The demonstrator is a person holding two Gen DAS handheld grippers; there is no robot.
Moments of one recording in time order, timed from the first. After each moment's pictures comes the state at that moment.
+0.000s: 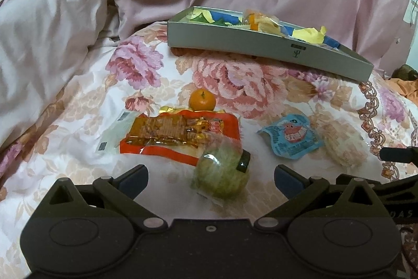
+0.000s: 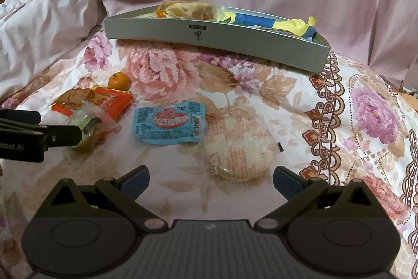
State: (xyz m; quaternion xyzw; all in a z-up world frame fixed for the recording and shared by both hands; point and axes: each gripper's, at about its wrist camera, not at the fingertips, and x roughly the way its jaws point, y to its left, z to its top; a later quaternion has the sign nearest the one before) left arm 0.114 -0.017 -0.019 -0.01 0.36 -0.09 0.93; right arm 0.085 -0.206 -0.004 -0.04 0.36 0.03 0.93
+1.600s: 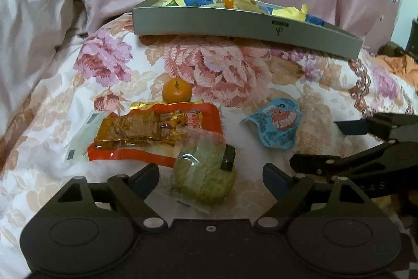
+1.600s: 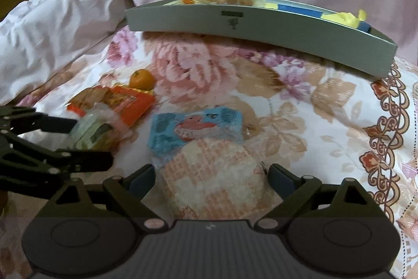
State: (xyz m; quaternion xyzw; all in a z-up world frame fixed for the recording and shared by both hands) left arm 0.133 -0.031 -0.037 0.02 0.38 -0.14 0.92; right arm 0.133 -0.205 -0.026 -0.03 0.37 0.14 0.92
